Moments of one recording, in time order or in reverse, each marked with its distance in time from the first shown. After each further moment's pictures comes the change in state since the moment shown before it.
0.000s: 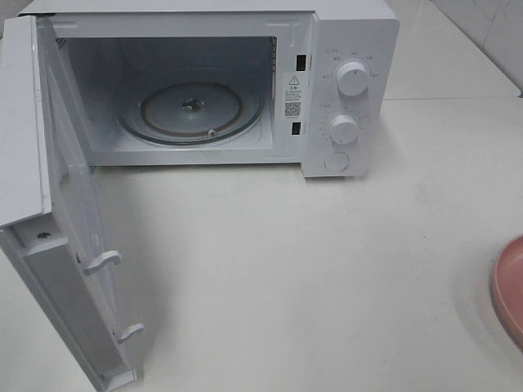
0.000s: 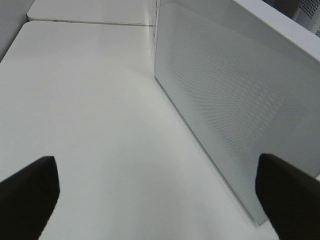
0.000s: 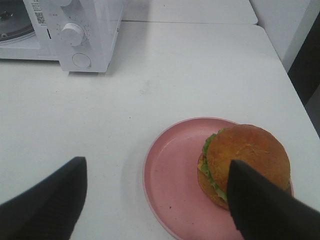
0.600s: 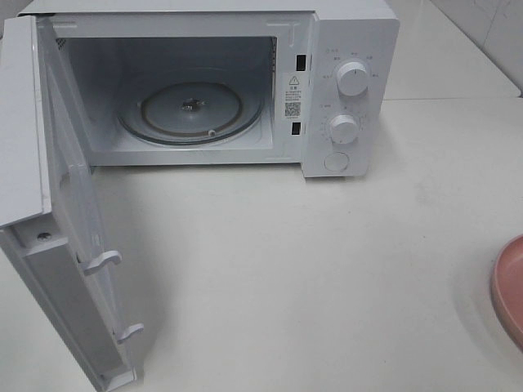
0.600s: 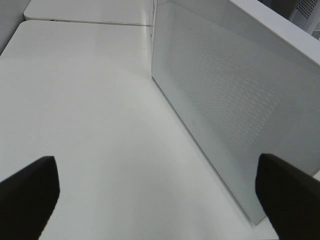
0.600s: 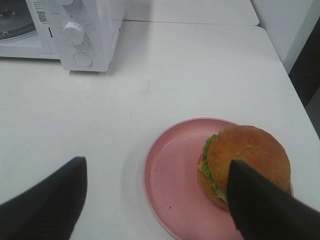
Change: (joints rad) left arm 0.000 0.000 0.000 -0.010 0.000 0.000; right arm 0.000 0.000 0.000 0.005 0.000 -0.014
